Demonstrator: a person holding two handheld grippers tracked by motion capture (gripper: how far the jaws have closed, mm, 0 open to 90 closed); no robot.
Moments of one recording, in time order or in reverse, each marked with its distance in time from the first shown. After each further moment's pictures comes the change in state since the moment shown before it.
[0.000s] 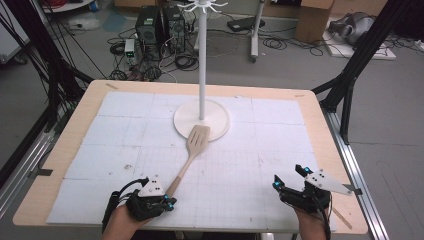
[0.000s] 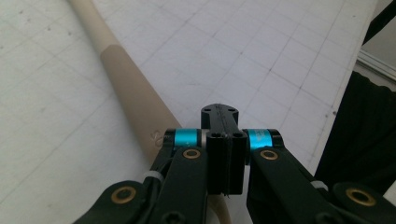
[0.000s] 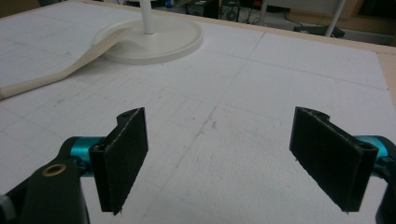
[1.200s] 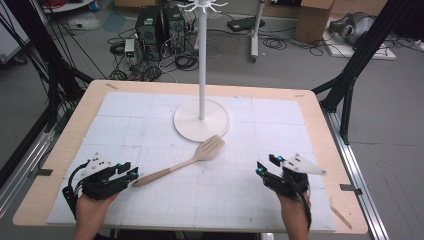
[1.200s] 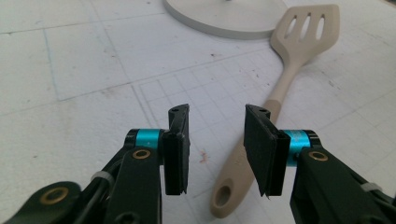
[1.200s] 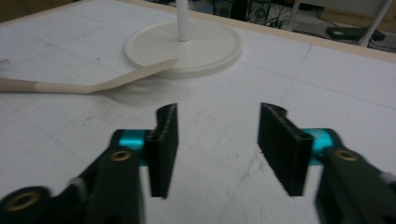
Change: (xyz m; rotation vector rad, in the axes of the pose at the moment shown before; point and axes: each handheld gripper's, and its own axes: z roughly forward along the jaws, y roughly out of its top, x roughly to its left) left arm 0.071 -0.034 -0.068 -0.327 0.352 -0.313; right arm 0.030 0.033 0.050 0.037 0.103 -0.051
